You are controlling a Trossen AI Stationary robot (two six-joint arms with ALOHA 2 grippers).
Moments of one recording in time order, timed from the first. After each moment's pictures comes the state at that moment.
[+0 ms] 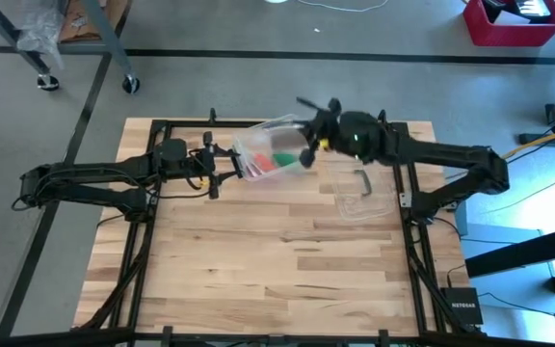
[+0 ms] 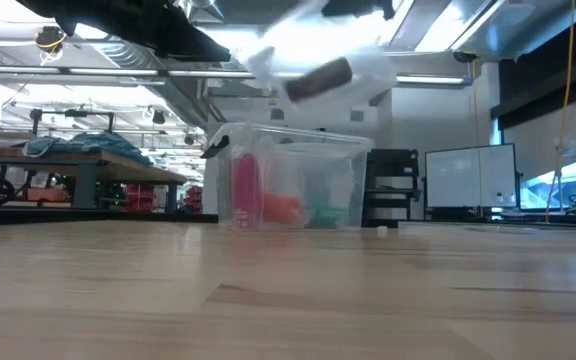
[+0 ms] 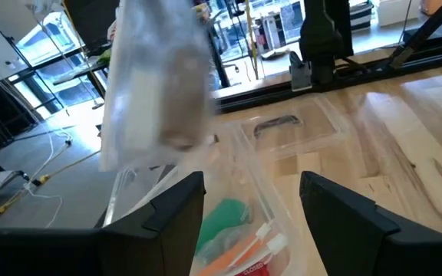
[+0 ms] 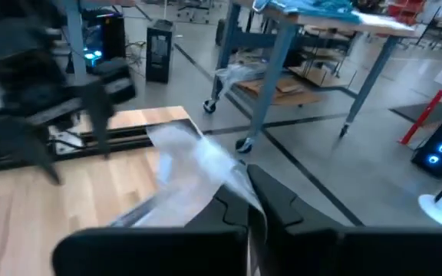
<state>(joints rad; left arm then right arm) 0.25 0.91 0.61 0.11 -0.03 0.35 -0.18 1.35 1.26 -0.13 0.33 -0.11</state>
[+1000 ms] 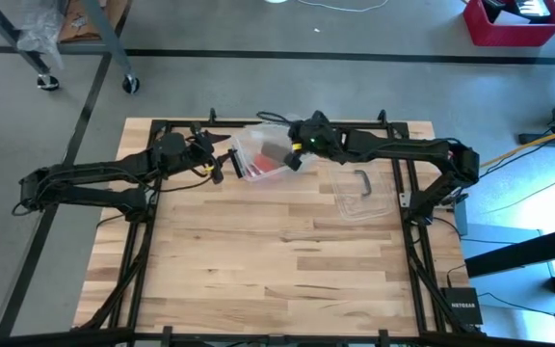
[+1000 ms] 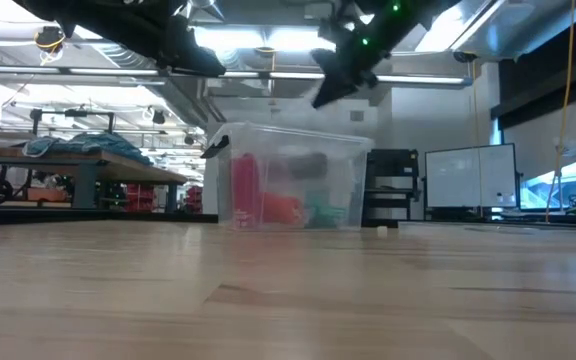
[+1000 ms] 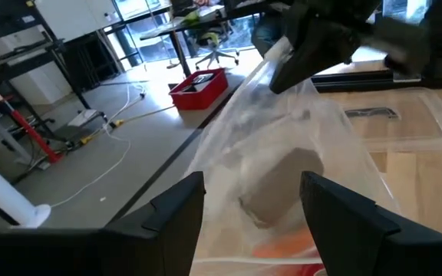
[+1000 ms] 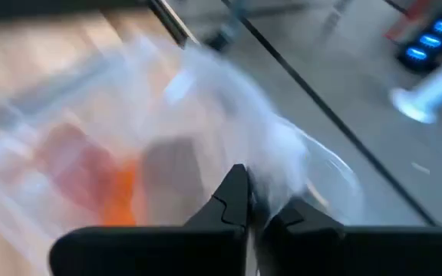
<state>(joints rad) 0.32 0.91 0.60 0.11 -0.25 0.24 -0.28 1.60 1.26 -0.28 0.38 -0.02</state>
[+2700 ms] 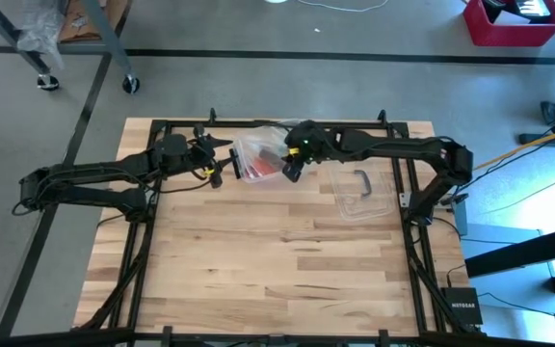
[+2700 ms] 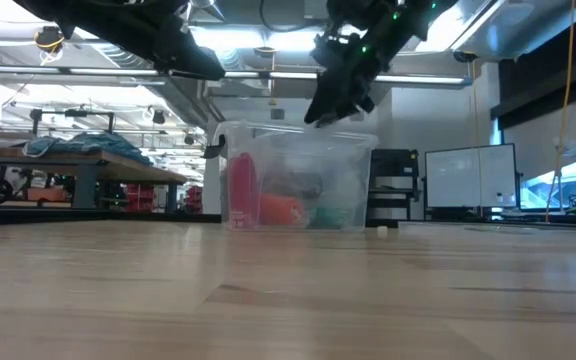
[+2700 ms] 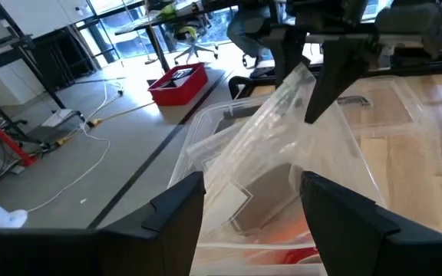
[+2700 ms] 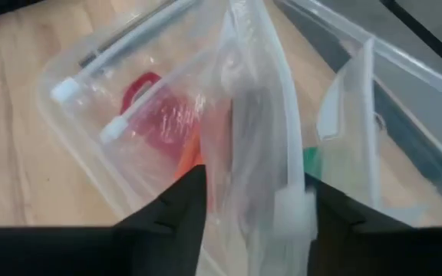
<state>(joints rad) 0.32 0.91 0.60 0.07 -0.18 0.24 -0.29 1.65 1.30 -0.41 0.09 0.15</state>
